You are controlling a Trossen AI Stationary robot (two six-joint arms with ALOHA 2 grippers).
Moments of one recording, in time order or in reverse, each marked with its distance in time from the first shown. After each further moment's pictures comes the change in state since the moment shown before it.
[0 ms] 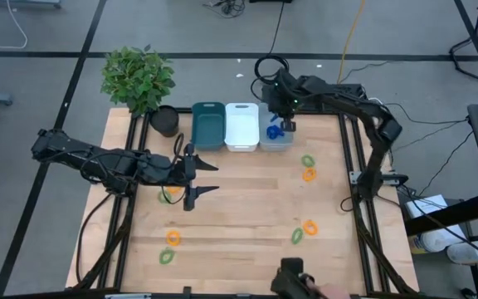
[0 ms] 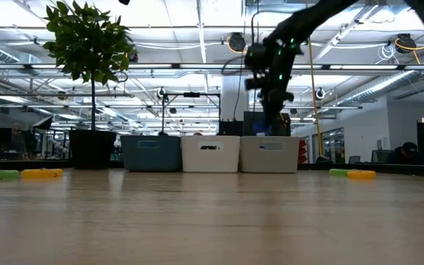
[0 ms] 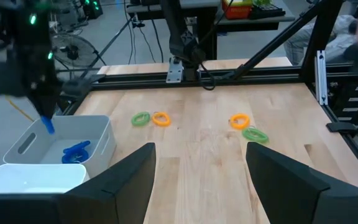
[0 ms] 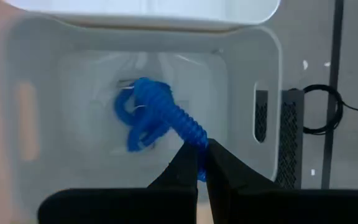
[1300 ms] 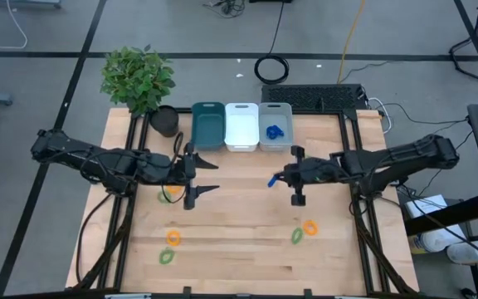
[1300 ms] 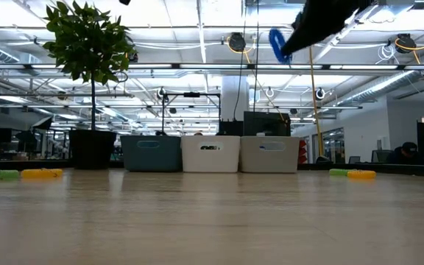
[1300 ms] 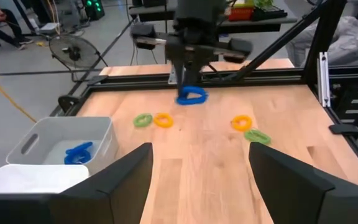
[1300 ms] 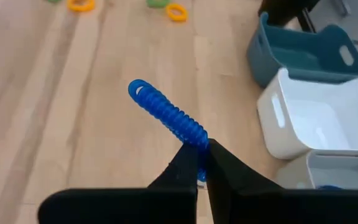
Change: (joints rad) left arm 0.008 -0.001 0.000 0.006 0.000 0.002; right arm 0.838 -0.654 -0.604 0.417 0.240 0.698
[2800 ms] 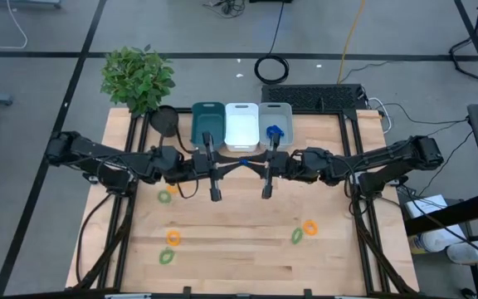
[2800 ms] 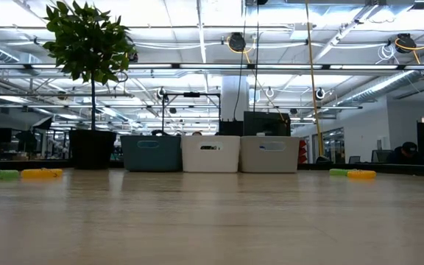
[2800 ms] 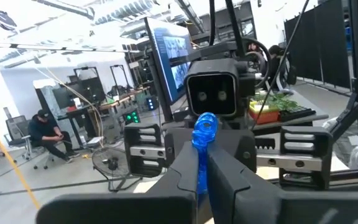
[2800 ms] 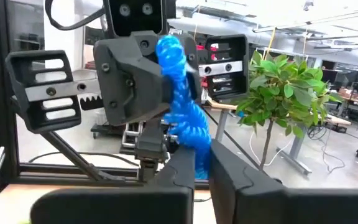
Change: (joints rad) left arm 0.077 0.220 0.000 0.734 0.025 0.338; right arm -0.011 0.206 0.000 1.048 0.025 -0.138
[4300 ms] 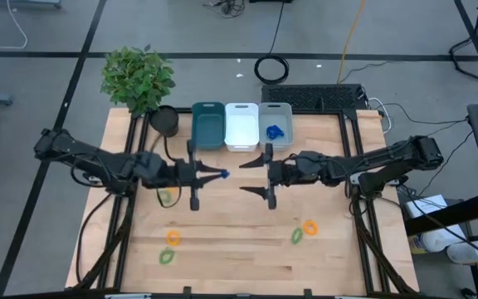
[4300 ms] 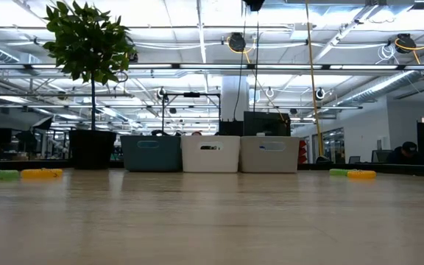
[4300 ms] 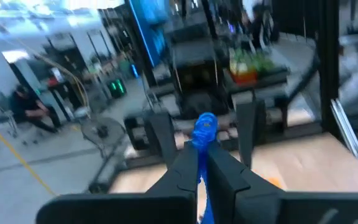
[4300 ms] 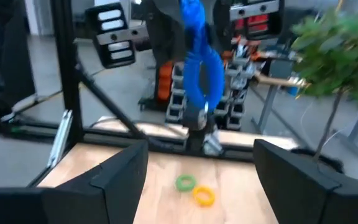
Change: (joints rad) left arm -0.115 -0.170 0.000 -0.356 -0.085 -0.026; right arm 0.011 -0.001 0.000 -0.141 -0.177 0.072
